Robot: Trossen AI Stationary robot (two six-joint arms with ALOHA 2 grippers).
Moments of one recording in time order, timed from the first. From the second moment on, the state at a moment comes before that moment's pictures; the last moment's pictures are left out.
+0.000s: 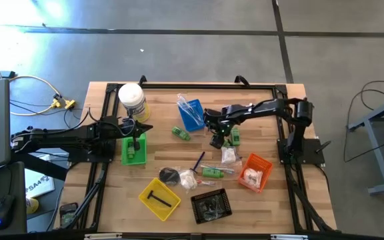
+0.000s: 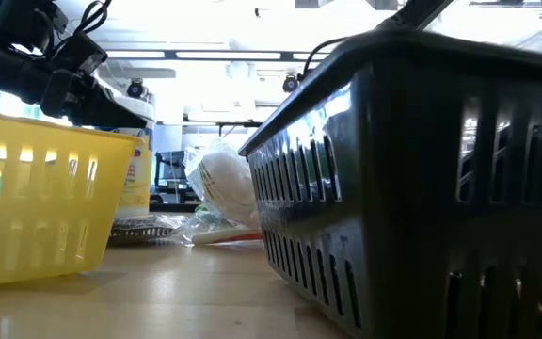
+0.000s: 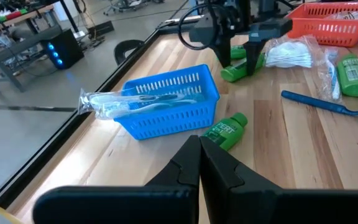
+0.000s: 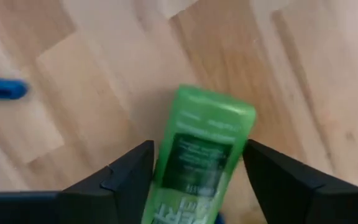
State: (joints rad) left arm 0.20 0.40 0.13 0.06 -0.14 0.17; right arm -0.25 1.88 1.14 -0.66 -0.08 0.26
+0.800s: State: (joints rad) left arm 0.20 0.40 0.14 0.04 -0.14 0.16; right arm -0.17 1.55 1.10 -0.28 -0.16 0.10
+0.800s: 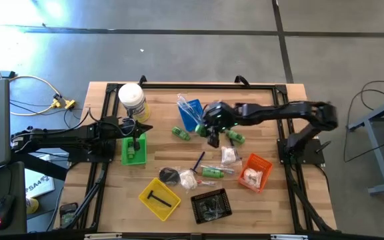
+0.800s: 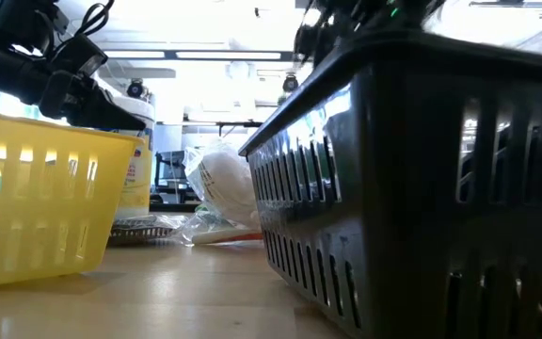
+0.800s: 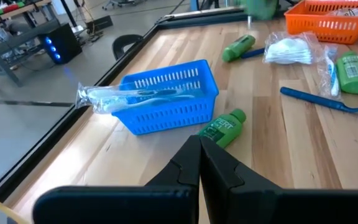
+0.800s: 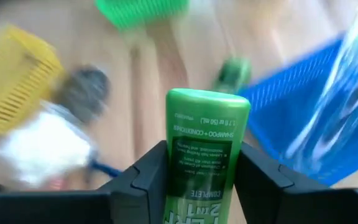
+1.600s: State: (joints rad) left arm 0.20 0.40 0.14 0.06 -0.14 0.15; right arm -0.22 0.59 0.27 0.54 -0.14 0.15
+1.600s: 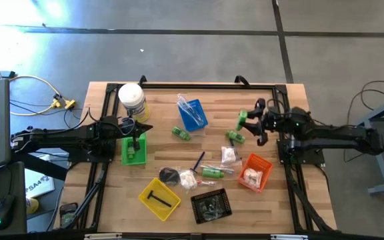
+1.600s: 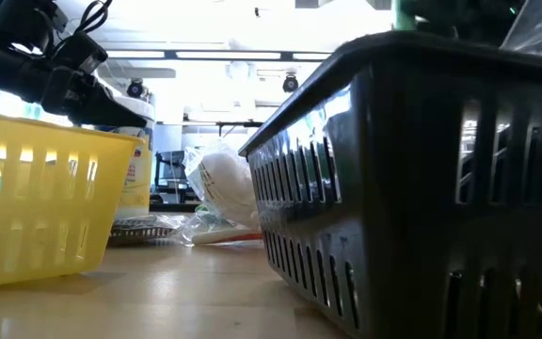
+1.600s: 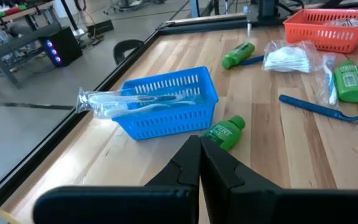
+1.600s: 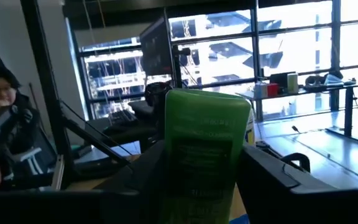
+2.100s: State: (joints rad) left arm 0.20 0.40 0.14 0.06 -0.14 0.15; right arm -0.22 0.60 0.15 0.62 -0.03 0.24
